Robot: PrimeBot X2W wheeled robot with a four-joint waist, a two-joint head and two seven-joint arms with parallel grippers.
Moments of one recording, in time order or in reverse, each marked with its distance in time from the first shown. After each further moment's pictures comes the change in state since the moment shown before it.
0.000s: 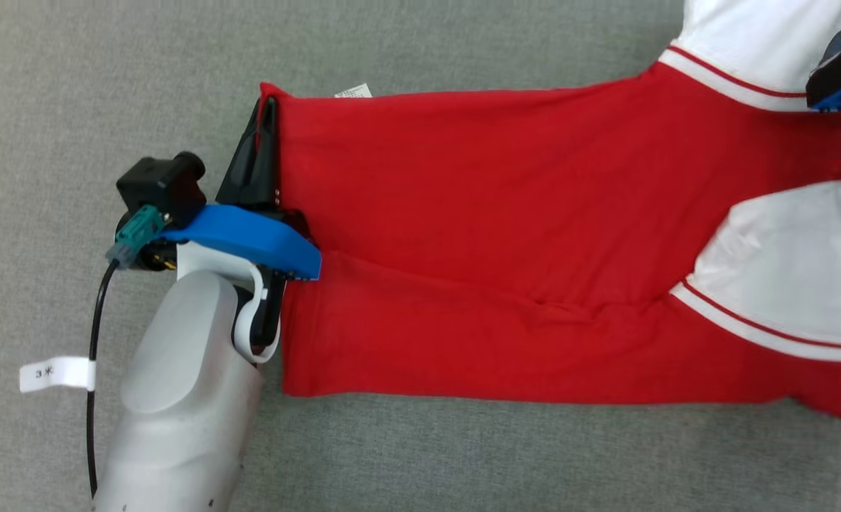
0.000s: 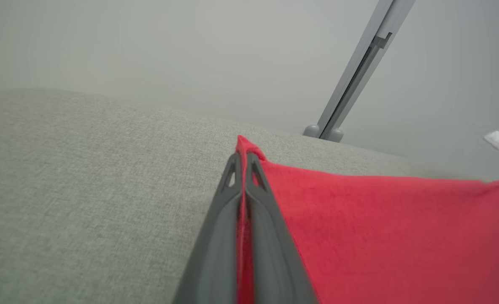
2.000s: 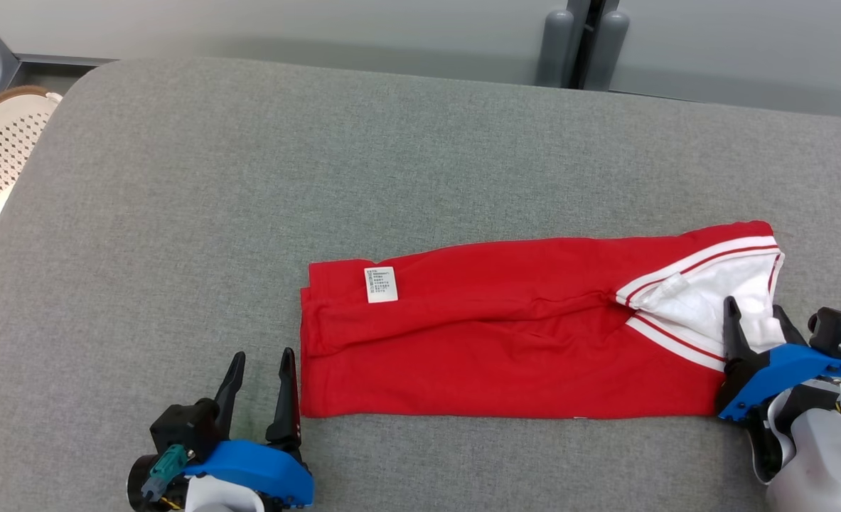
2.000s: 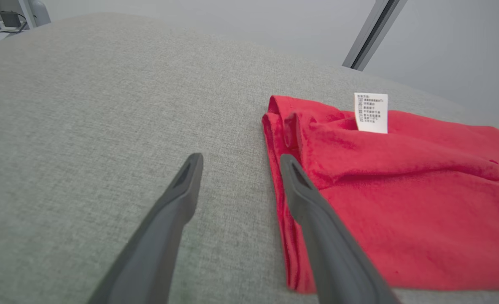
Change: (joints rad) left arm 0.554 0.000 0.059 -0.174 0.095 0.041 0.000; right arm 0.541 0.123 -0.098 0.179 0.052 0.000 0.006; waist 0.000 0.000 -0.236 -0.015
